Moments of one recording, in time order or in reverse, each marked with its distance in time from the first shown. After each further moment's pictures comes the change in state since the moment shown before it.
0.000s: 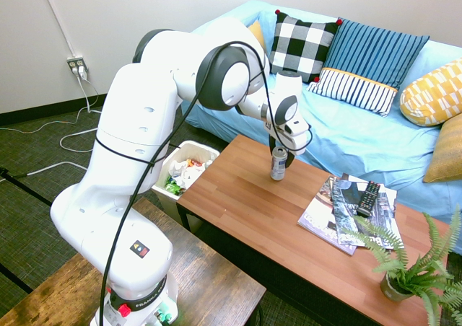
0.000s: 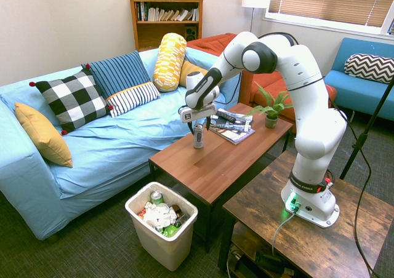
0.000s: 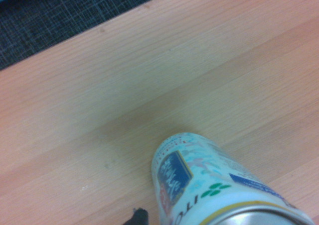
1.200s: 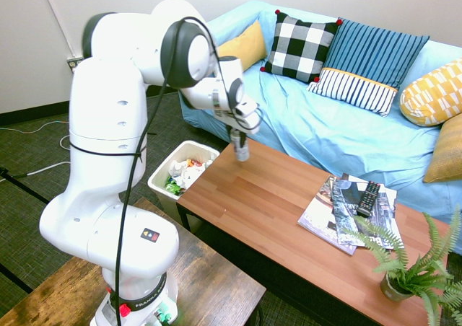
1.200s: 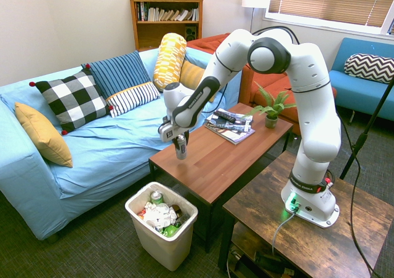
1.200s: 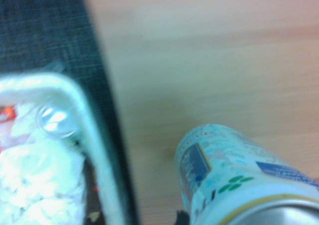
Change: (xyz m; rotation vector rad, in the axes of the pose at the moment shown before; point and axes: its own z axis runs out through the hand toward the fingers) arm -0.280 0.011 -0.037 0.054 0.123 -0.409
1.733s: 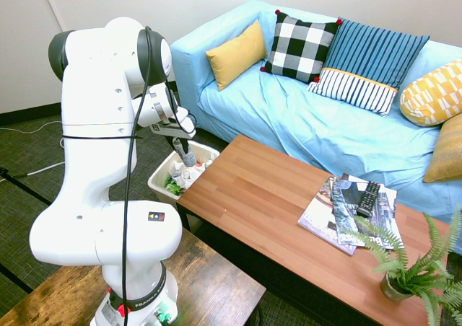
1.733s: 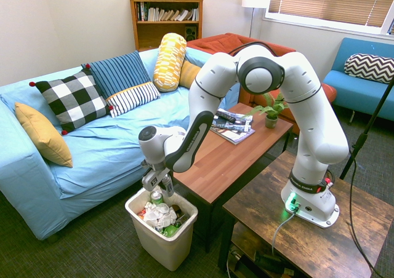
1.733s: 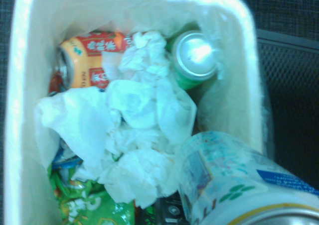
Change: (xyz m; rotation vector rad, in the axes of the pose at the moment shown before) arm -0.163 -0.063 0.050 -0.019 0.061 -0.192
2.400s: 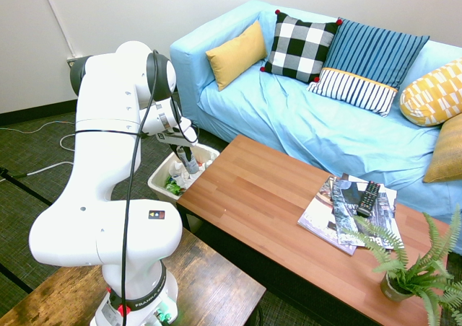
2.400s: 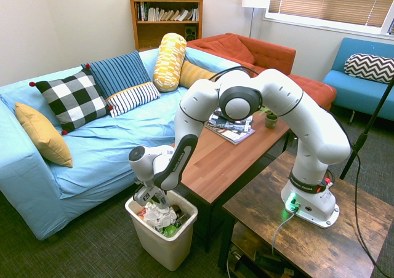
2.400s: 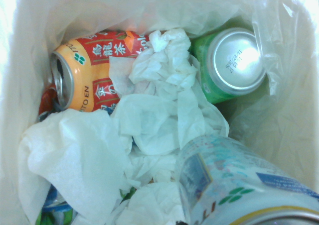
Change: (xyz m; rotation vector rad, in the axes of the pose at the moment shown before) arm 0.006 -0.032 0.075 -0.053 -0.006 0.042
